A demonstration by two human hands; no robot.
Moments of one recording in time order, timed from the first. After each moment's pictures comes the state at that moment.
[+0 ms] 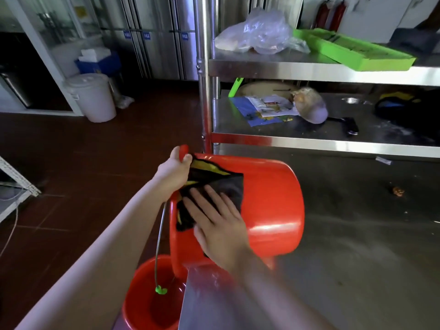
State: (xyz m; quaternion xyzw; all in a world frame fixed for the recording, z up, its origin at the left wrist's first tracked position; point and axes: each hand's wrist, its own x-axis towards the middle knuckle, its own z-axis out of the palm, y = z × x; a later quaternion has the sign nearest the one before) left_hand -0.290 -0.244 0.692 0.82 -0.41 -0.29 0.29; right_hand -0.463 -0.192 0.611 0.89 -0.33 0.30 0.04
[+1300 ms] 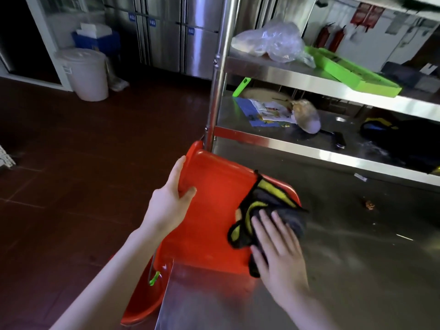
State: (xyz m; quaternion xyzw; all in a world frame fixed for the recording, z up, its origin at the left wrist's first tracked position) left_hand -0.321 -0.124 0.657 0.71 -0.48 -0.26 0.44; right_hand -0.598 -0.143 0.601 0.88 -0.42 0.22 0.06
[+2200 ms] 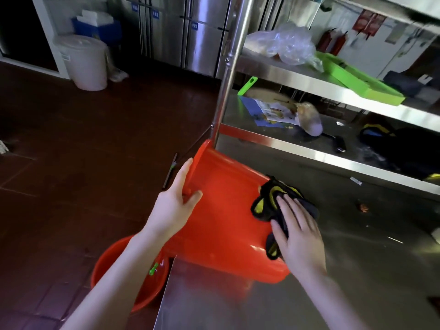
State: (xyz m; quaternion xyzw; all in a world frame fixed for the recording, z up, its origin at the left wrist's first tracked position) left_hand -0.316 -0.107 0.643 0.67 -0.50 -0.28 0.47; right_hand -0.603 -0.165 0.634 0.84 -0.50 0.22 0.07
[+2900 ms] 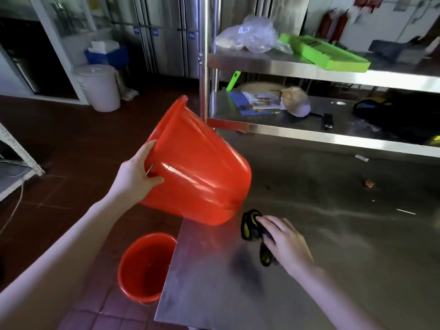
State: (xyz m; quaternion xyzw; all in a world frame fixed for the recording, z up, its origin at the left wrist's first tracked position) left_hand -0.293 -0.084 0.688 0.72 -0.56 -0.09 0.40; right_hand -0.664 -0.134 0.580 0.88 -0.43 0.22 -0.03
